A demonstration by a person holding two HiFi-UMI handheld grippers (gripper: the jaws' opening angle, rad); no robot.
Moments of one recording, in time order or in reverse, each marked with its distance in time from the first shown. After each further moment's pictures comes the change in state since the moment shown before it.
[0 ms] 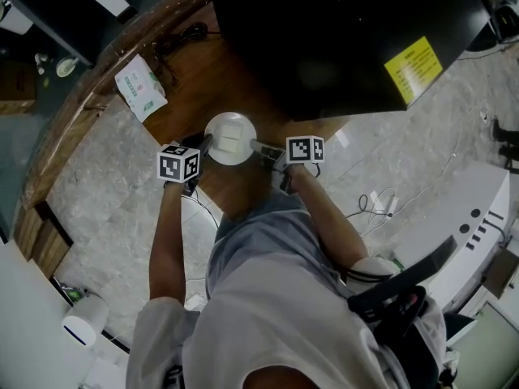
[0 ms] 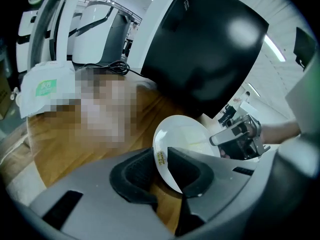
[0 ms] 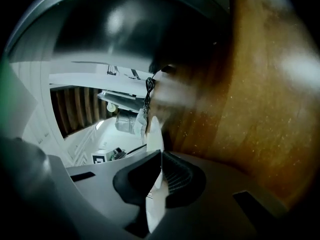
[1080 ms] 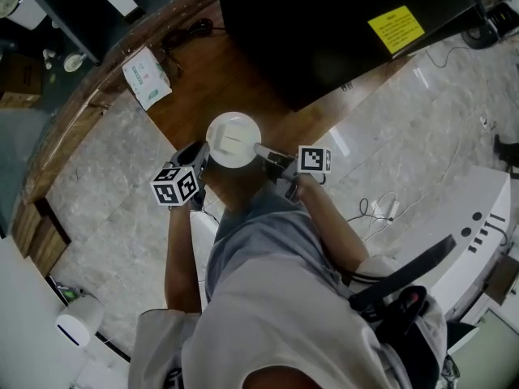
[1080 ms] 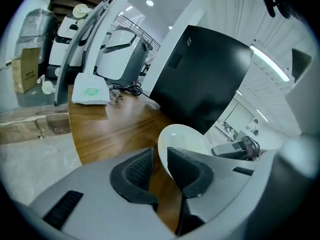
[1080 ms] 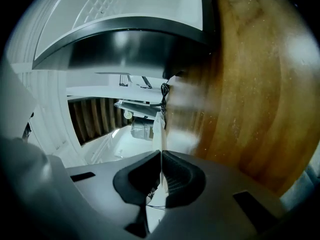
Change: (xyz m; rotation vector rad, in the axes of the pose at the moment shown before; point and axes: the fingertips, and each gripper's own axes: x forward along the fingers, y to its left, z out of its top) left arm -0.083 -0.038 -0.031 -0.181 -0.286 0.063; right arm -0.038 0.053 -0.053 0.034 -0.086 0.196
